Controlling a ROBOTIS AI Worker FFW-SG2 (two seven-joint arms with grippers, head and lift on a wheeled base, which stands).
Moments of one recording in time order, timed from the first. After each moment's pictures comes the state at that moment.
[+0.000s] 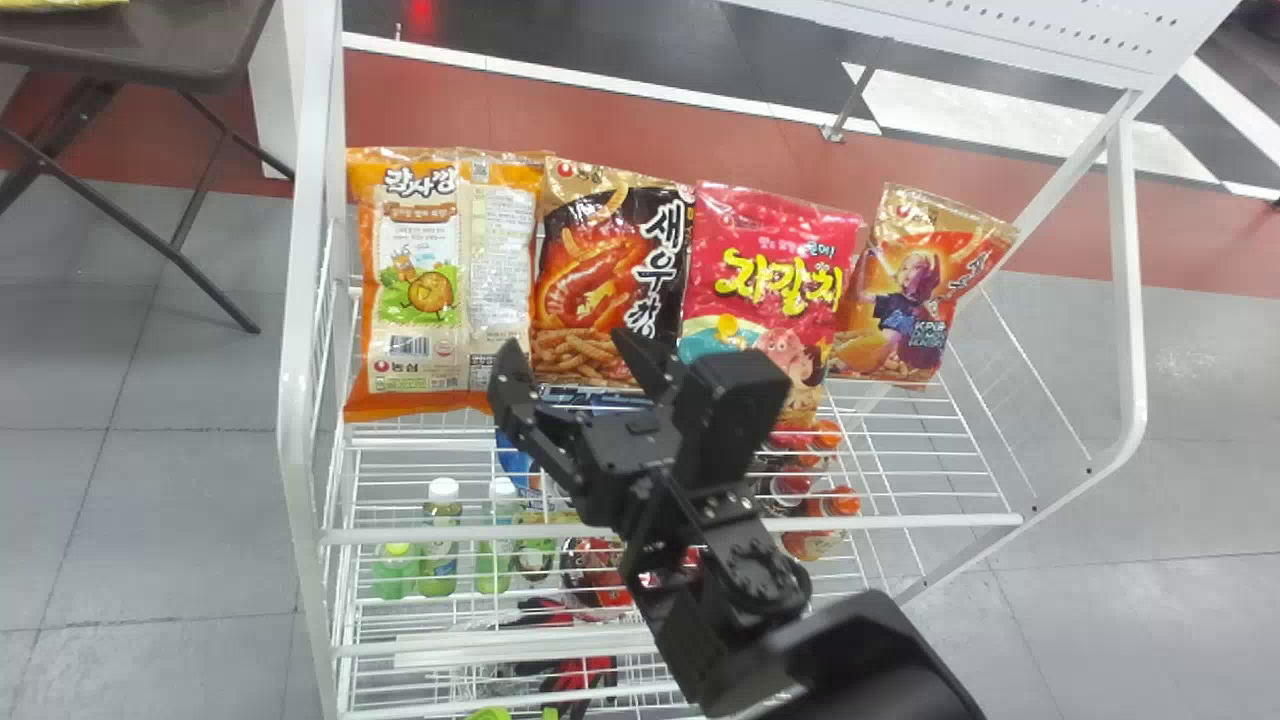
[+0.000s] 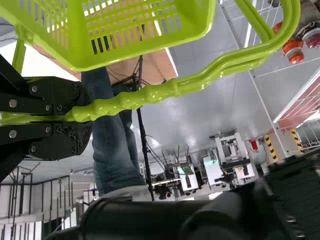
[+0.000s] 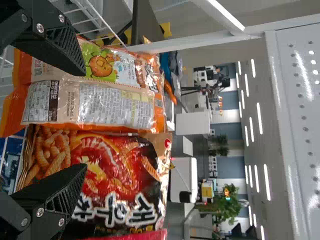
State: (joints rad) left arm 0.71 0.10 -0.26 -2.45 0.11 1.50 -0.98; right arm 0.38 -0.10 0.22 -2.15 -0.09 0.39 -0.03
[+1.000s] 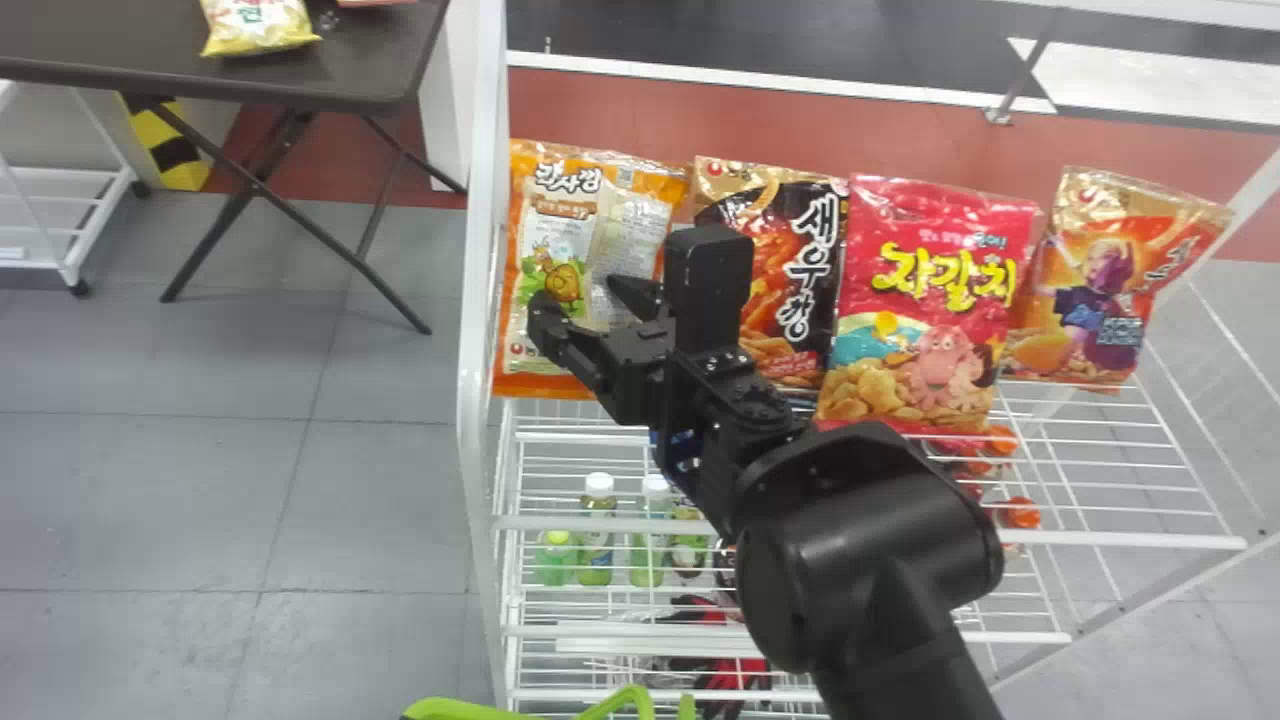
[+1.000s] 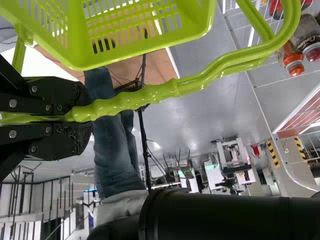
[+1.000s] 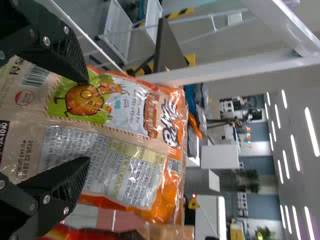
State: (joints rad) left arm 0.66 0.12 -0.23 -2.40 0.15 1.53 -0.99; right arm 0.02 -0.01 0.31 -1.80 -0.10 0.54 0.08
